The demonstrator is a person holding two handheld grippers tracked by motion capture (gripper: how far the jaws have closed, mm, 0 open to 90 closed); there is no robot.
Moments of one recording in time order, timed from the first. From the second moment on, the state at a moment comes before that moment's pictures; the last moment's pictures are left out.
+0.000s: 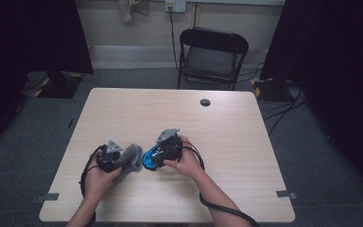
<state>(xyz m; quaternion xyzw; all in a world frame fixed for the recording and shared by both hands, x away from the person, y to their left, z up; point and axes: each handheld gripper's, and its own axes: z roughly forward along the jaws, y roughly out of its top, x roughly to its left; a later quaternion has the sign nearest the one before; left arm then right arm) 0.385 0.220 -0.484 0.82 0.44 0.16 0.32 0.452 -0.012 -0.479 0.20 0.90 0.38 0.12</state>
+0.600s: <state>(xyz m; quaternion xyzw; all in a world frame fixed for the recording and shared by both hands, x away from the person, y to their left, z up) 0.370 0.203 -0.480 0.84 0.41 0.08 0.34 0.450 -0.008 -0.478 0.21 0.90 0.37 0.12</state>
